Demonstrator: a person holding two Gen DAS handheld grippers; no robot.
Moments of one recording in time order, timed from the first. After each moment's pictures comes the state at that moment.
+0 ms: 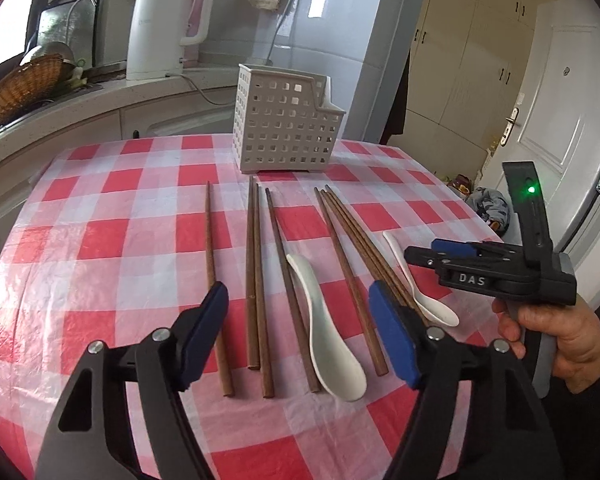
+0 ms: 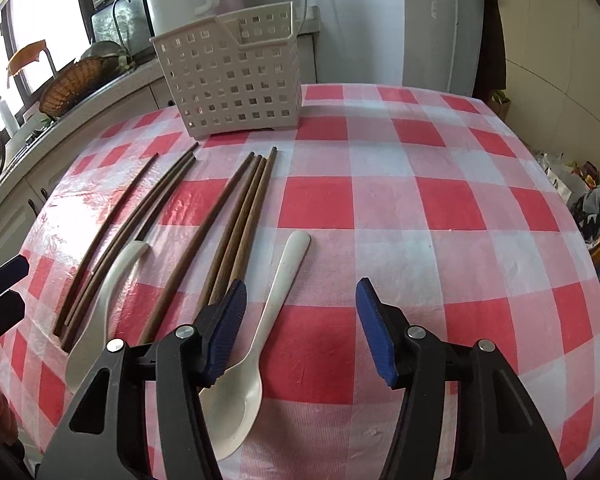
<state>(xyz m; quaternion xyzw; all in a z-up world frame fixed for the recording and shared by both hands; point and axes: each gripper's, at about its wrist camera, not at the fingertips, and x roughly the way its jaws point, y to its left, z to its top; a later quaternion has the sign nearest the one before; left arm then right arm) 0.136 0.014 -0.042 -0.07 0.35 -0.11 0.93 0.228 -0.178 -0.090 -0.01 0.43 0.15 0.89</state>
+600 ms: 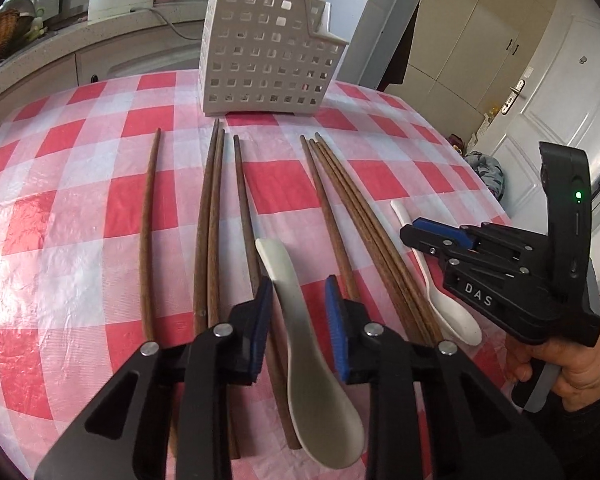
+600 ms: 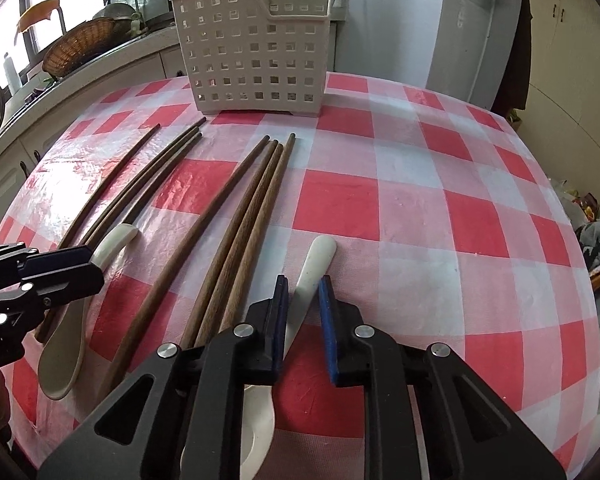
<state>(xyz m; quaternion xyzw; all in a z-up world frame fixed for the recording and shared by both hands) 0.208 -0.008 -0.083 -0.08 0.45 -0.14 0.88 0.239 -0.158 -0.099 -0.07 0.44 0.17 0.88</state>
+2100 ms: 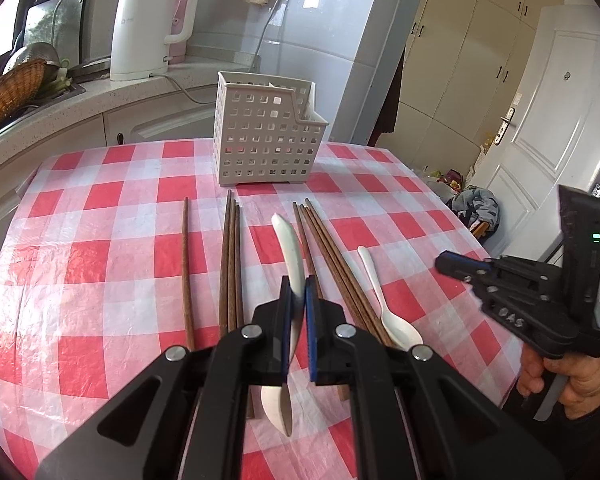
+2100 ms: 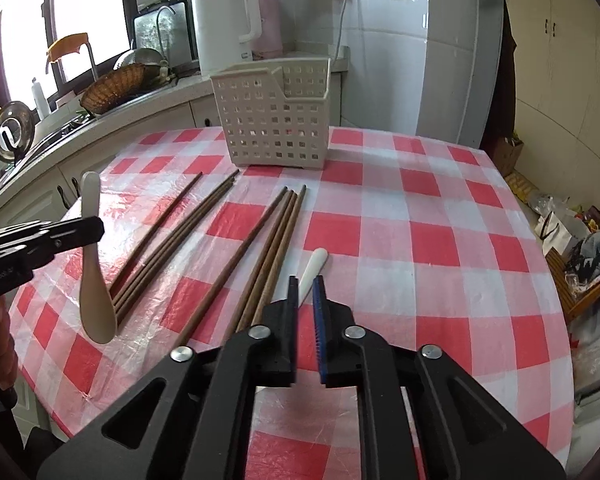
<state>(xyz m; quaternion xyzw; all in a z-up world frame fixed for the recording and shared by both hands) 0.157 0.000 -0.008 -0.08 0.37 -0.12 0.92 0.185 -0.188 -0.036 -0.05 0.39 0.19 0.90</state>
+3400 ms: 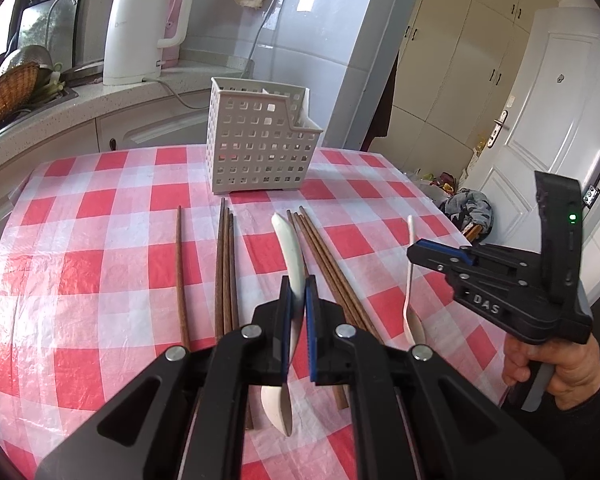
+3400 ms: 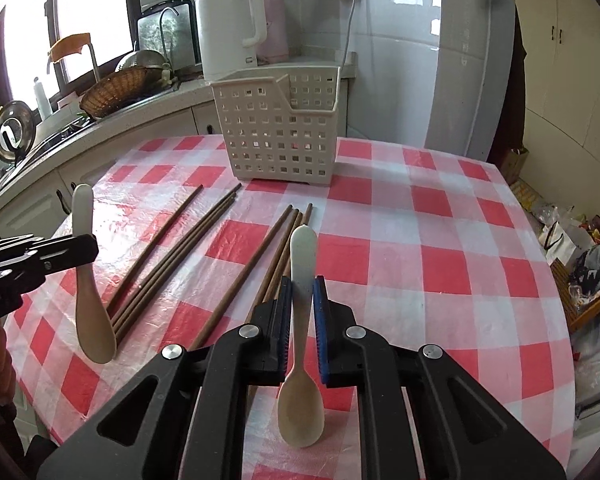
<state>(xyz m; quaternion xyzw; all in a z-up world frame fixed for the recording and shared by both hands) 0.165 0.003 -0.006 -0.08 0.36 -0.13 0.92 0.200 -0.176 -0.027 -0.05 0.37 0.20 0.91</state>
